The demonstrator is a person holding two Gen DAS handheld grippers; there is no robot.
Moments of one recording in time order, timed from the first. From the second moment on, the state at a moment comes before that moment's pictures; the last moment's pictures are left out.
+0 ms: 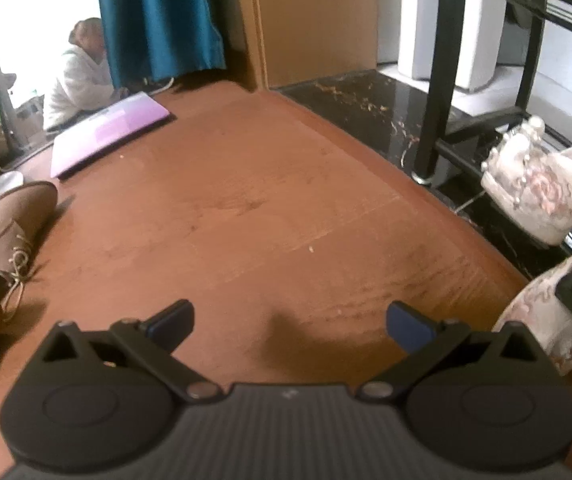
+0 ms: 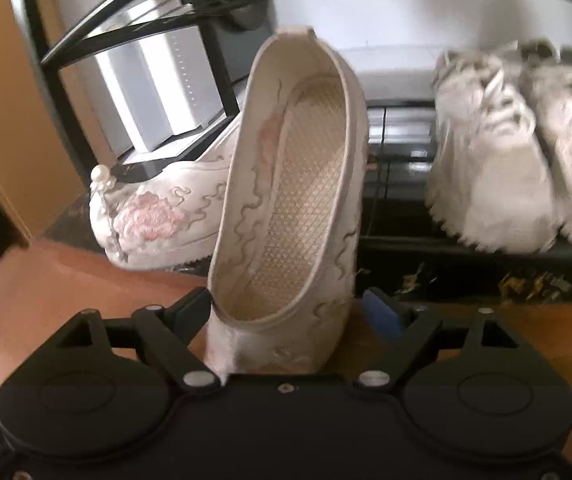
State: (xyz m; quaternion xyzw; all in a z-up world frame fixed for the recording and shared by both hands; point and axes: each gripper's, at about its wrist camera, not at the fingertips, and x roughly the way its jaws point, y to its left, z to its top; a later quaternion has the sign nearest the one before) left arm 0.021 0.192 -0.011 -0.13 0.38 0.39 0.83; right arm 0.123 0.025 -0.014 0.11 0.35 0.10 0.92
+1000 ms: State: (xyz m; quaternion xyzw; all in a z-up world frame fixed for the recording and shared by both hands) left arm 0.031 0.180 -0.017 -0.11 0.40 0.36 0.84; right arm 0.219 -0.019 0.004 0.10 0.28 0.00 0.95
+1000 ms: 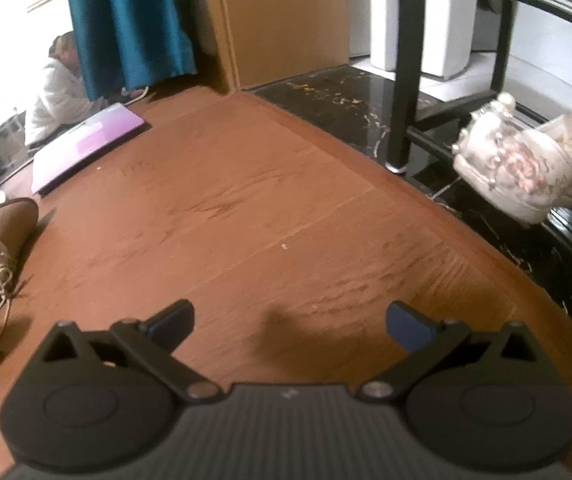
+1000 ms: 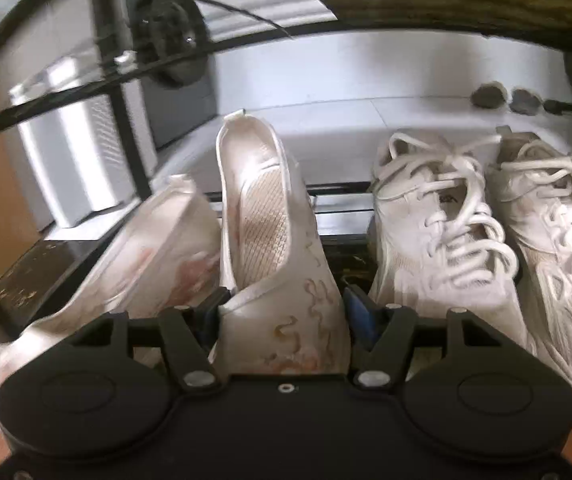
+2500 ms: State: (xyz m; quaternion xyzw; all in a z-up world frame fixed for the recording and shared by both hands) left arm 0.032 0.203 -0.046 -0.17 0.46 0.38 0.78; right arm 0.211 0.094 0.007 0.16 0.34 0.04 0.92
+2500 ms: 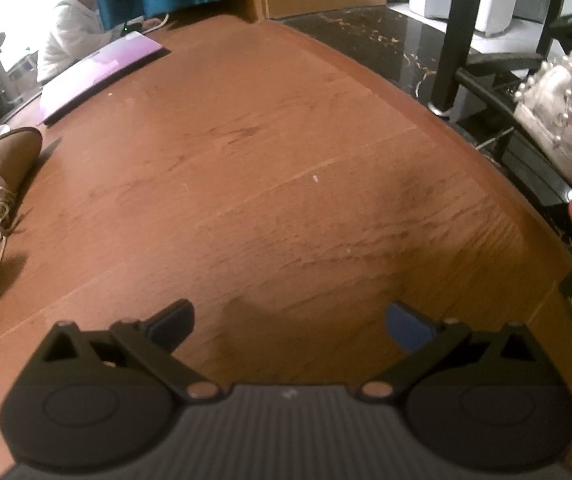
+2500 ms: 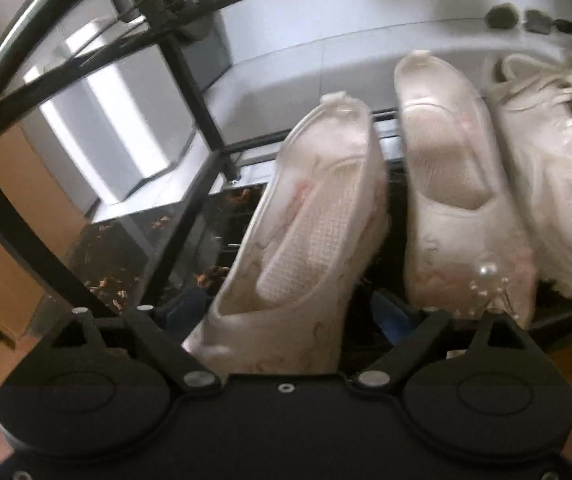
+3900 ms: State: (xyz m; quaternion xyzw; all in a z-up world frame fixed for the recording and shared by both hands) left arm 0.041 0.194 -0.051 -0.16 0.47 0.35 0.80; right arm 0.195 0.083 -0.003 0.02 0.27 0.13 0.95
